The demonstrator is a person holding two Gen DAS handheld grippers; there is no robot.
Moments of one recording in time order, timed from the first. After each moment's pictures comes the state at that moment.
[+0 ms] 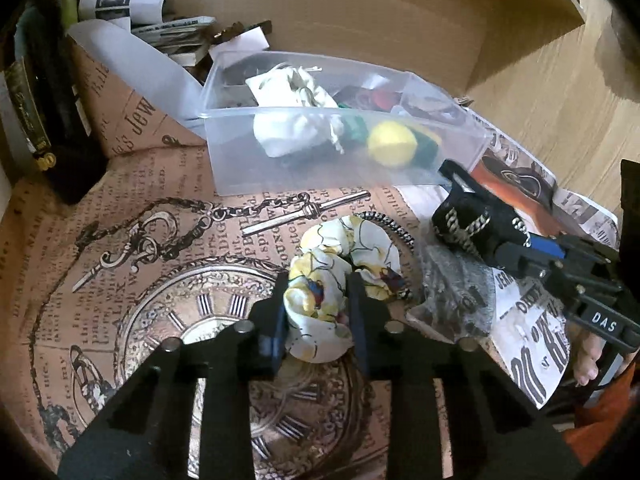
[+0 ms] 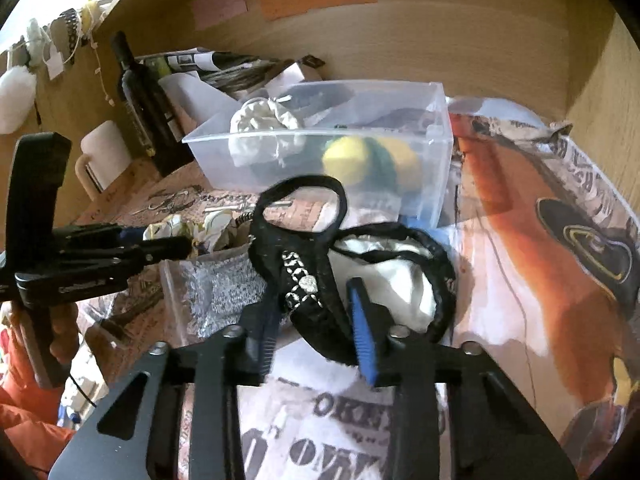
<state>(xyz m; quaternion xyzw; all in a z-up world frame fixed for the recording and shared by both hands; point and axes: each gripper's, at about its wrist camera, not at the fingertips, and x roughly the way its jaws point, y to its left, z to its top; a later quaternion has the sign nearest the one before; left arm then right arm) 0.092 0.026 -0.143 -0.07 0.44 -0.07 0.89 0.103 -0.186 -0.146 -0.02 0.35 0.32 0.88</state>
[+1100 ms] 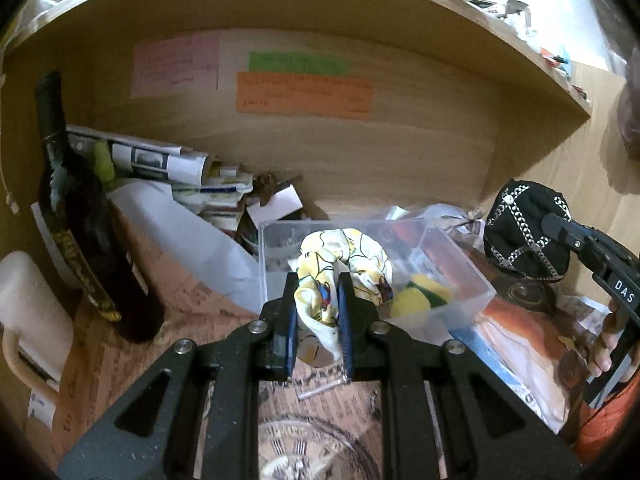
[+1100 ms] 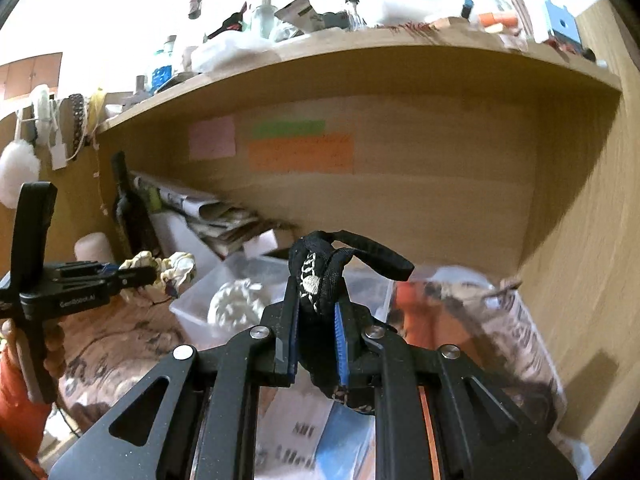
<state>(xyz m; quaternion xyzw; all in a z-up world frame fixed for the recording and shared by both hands) 0.131 0.057 -0.032 -0.05 0.29 -0.02 0.96 0.136 -0.200 -0.036 -0.02 0.16 0.28 0.95</state>
